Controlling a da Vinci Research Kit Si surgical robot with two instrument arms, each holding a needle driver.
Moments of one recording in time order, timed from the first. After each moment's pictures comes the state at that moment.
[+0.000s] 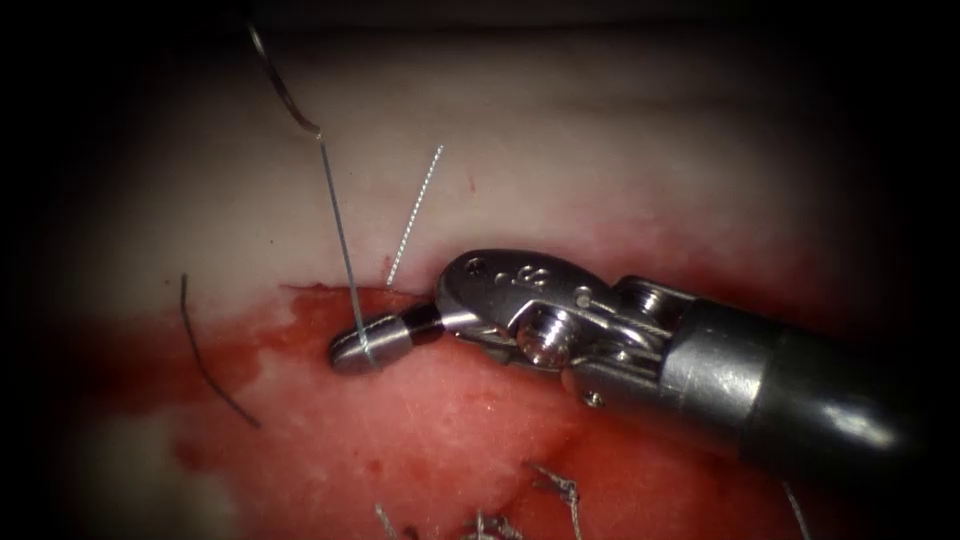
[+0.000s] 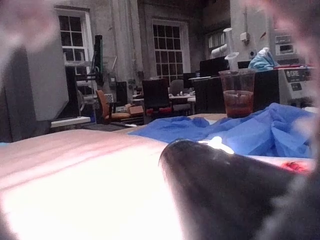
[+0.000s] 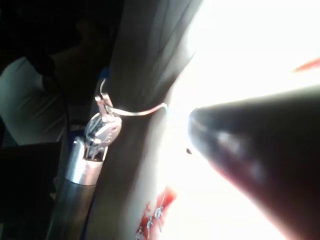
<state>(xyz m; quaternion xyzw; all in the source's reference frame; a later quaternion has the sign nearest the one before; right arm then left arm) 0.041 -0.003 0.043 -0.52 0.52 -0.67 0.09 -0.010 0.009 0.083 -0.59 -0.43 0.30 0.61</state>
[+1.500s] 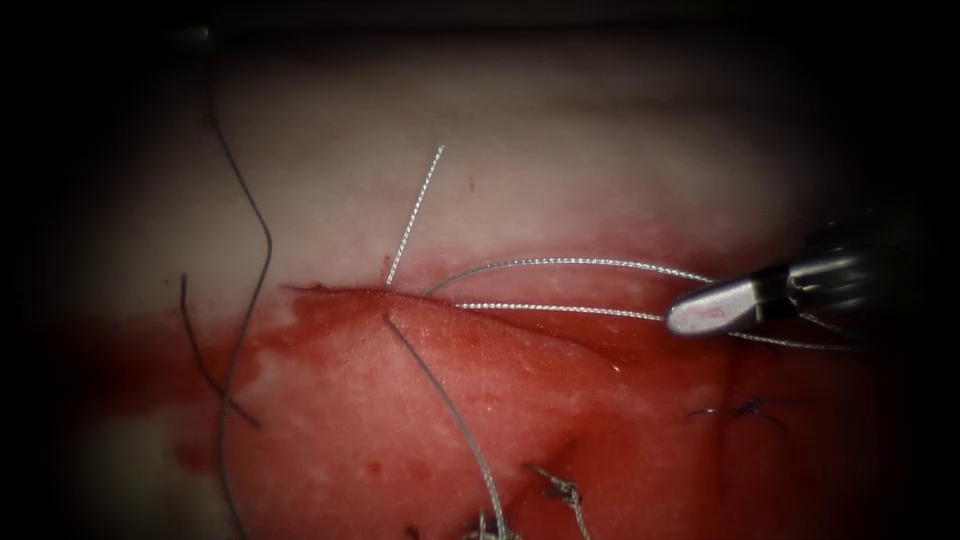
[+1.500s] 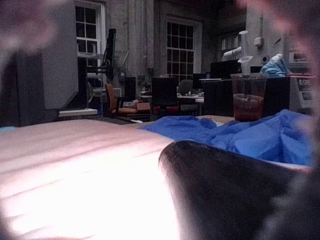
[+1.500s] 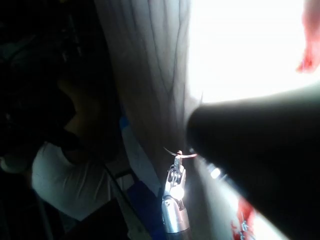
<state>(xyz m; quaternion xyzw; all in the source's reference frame) 0.024 0.005 0.033 -0.31 0.46 -0.68 0.47 -0.006 0.008 0.084 -0.54 -0.43 0.49 0.53</state>
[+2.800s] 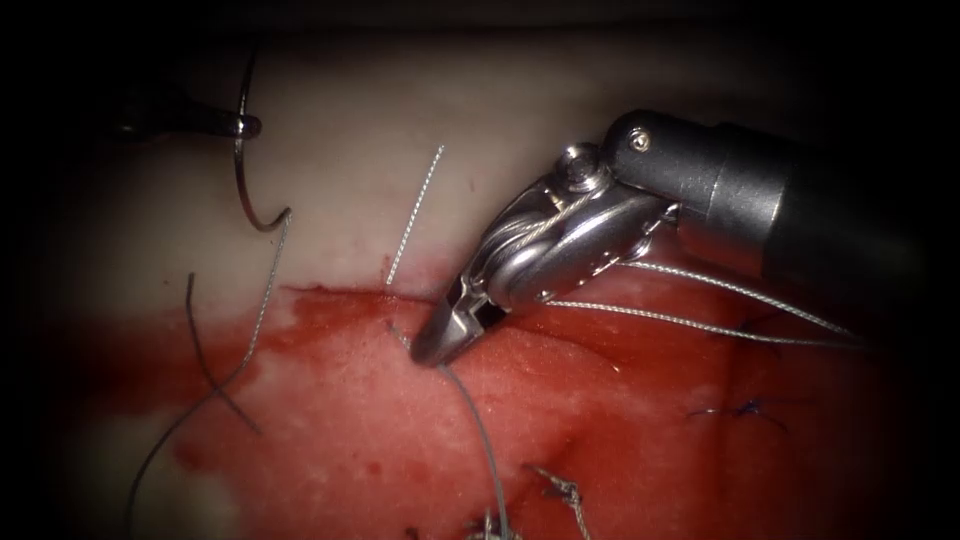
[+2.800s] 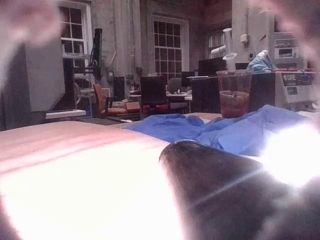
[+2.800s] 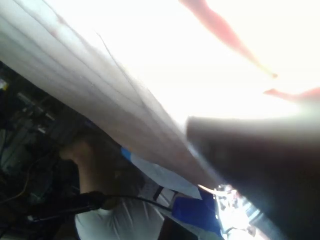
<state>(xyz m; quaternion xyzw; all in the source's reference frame) 0.037 0.001 0.041 0.01 0.51 -0.70 0.50 -0.011 0.004 0.083 -0.53 -0.51 0.51 0.45</state>
